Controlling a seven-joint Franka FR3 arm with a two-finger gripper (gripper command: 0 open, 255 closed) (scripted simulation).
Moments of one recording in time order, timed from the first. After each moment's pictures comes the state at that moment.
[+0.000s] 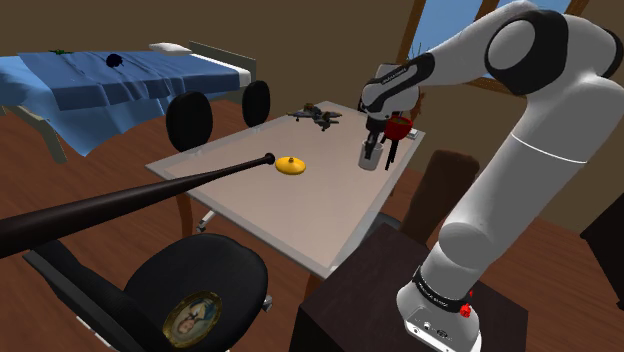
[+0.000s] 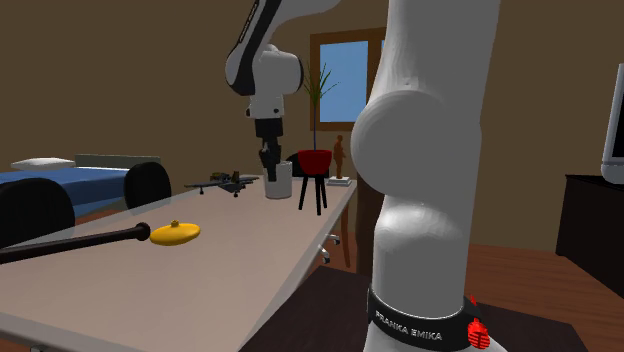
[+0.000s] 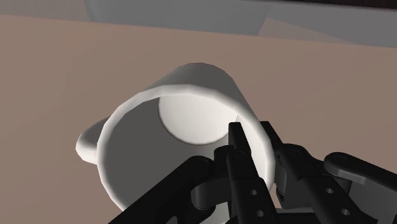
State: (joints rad) arm -0.13 -0.04 -0.45 -2.27 -0.11 2.24 -0.82
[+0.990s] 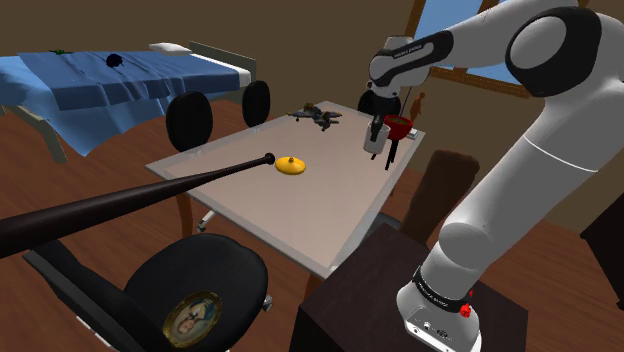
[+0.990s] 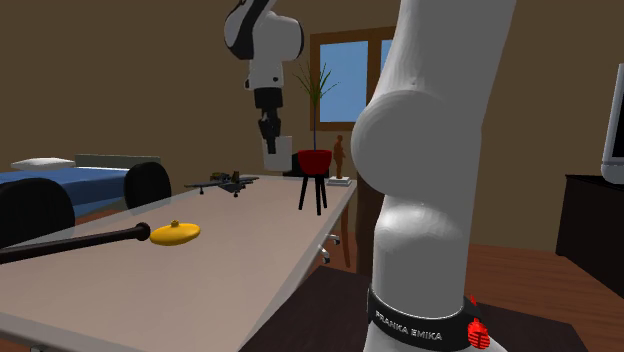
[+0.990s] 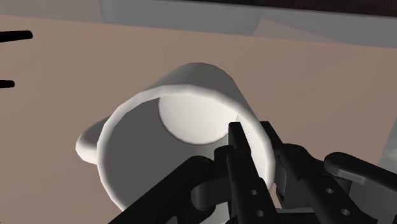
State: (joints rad) arm -0.13 -0.13 -0.44 -2.15 -0.14 2.04 -0.81
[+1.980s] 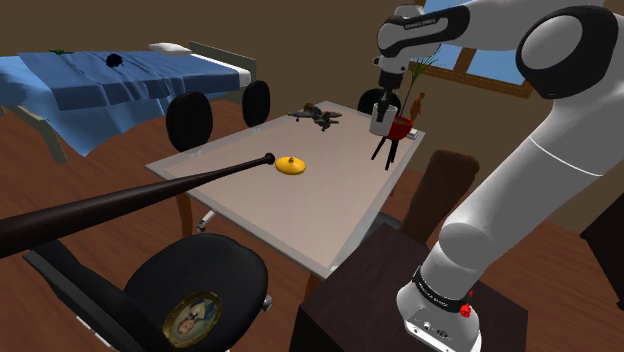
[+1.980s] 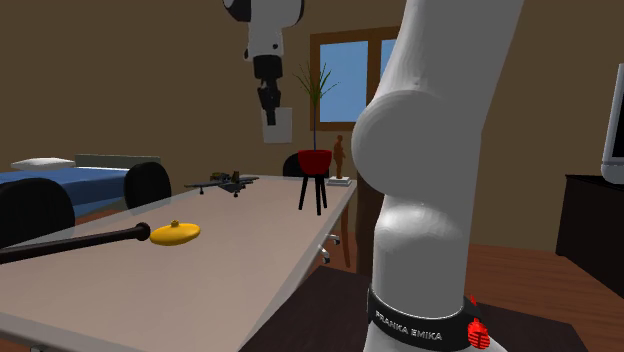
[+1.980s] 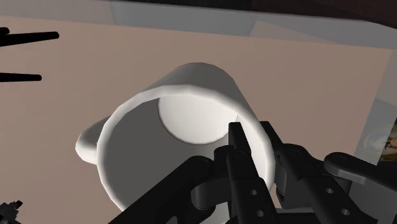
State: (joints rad) arm -0.13 -0.18 -0.43 -1.99 -0.14 1.83 -0.81
